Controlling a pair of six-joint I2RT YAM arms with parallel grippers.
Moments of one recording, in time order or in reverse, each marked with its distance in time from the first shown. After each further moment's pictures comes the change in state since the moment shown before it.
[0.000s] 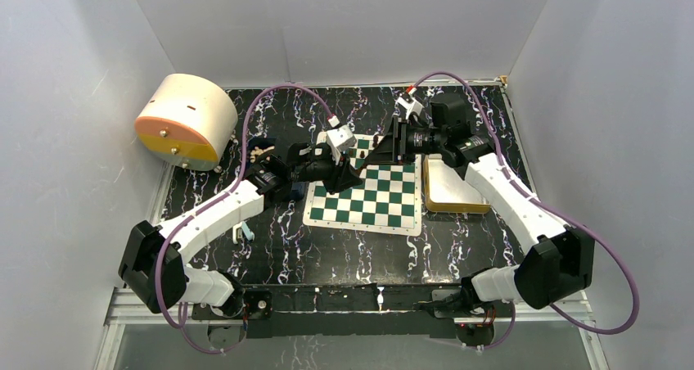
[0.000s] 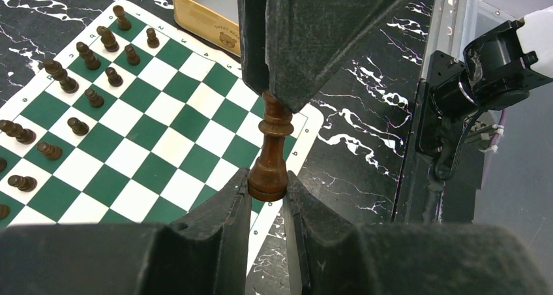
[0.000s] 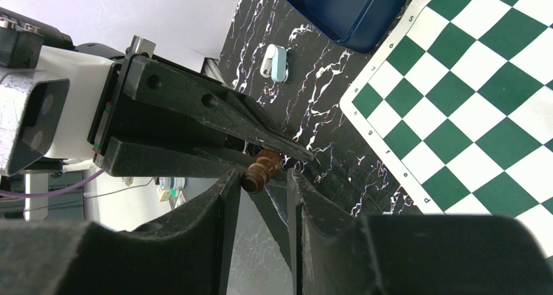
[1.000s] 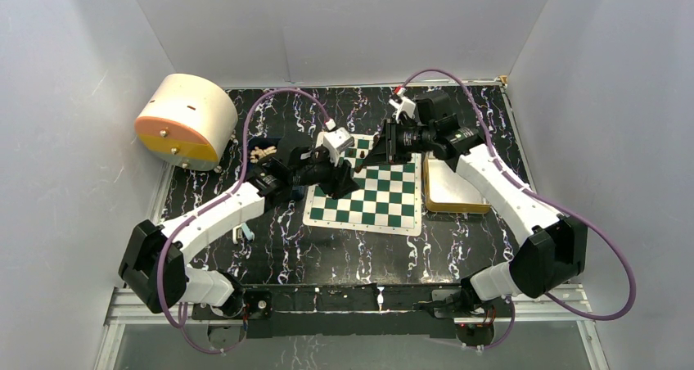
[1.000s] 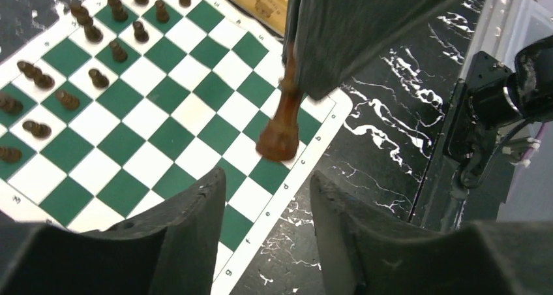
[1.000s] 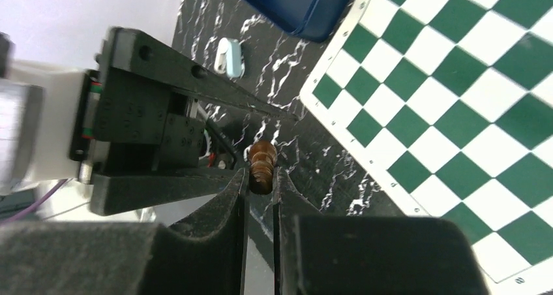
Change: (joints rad) left arm 0.000 0.001 -0.022 -0.032 -0.110 -0.037; right arm 0.065 0.071 0.095 -0.158 0.142 -0.081
